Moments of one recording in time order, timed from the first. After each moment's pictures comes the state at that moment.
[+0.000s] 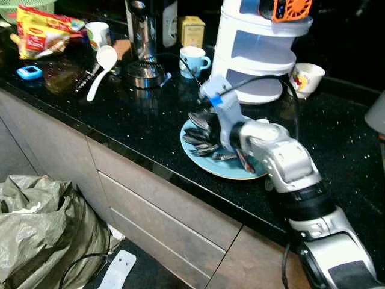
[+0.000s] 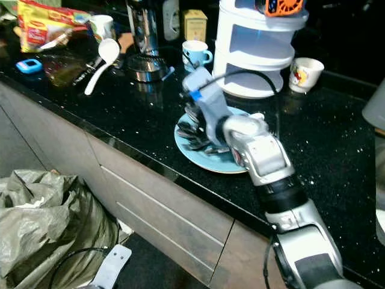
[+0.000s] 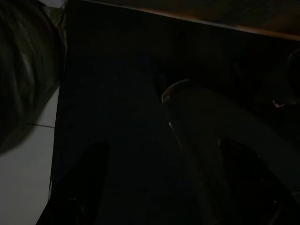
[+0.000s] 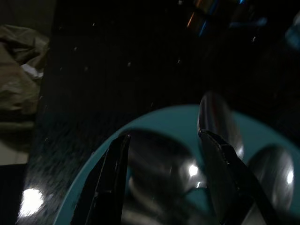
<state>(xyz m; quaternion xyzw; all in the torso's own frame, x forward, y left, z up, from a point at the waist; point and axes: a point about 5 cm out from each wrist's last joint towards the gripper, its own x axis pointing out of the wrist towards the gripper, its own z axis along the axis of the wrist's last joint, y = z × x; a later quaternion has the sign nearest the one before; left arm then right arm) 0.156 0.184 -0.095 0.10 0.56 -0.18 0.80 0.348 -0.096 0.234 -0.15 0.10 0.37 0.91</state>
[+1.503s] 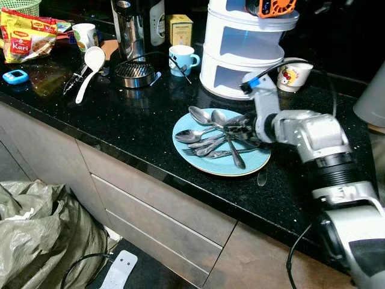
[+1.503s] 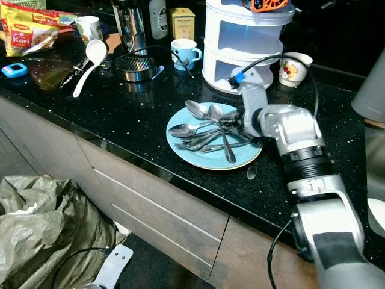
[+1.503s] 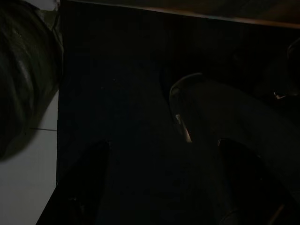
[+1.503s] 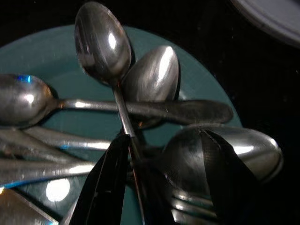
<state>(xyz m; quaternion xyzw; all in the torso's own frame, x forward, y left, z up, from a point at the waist) 0.154 0.185 -0.096 0.10 0.56 -0.18 0.80 0.379 -0.169 0.240 -0.09 0.23 0.26 0.93</state>
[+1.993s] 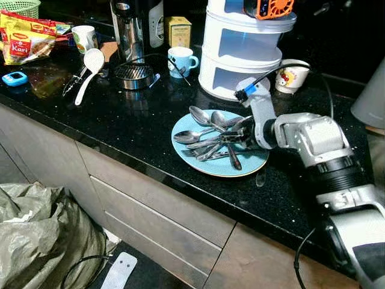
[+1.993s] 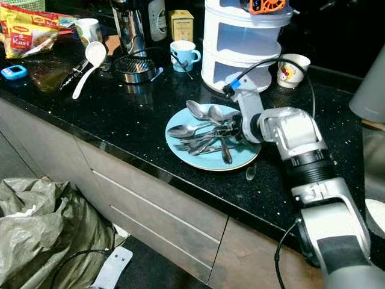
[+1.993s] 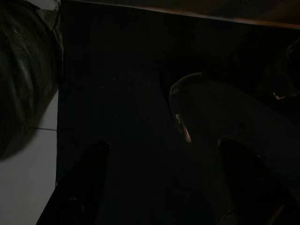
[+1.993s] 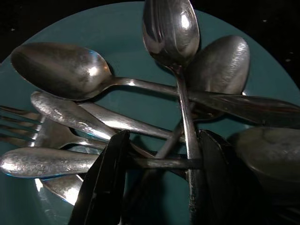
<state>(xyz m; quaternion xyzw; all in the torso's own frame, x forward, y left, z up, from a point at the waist) 0.153 0.185 -0.097 0.10 0.57 -0.18 0.80 0.368 -0.152 0.229 -0.11 0.25 0.33 0.90</state>
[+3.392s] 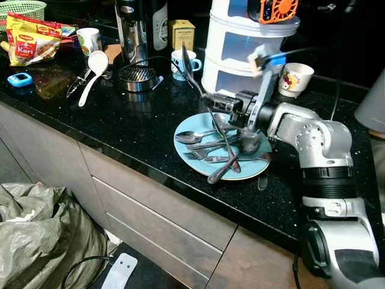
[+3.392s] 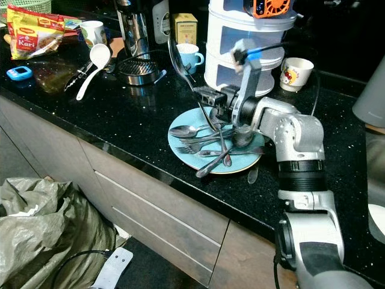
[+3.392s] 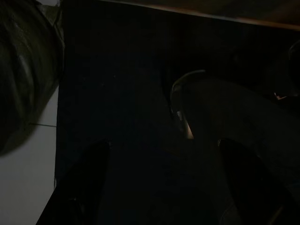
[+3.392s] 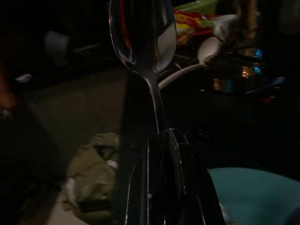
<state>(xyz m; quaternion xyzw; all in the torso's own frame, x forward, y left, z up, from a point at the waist) 0.153 0.185 -0.097 0.10 0.57 -0.18 0.80 0.345 -0.127 0.274 0.13 0.00 0.46 0.88</state>
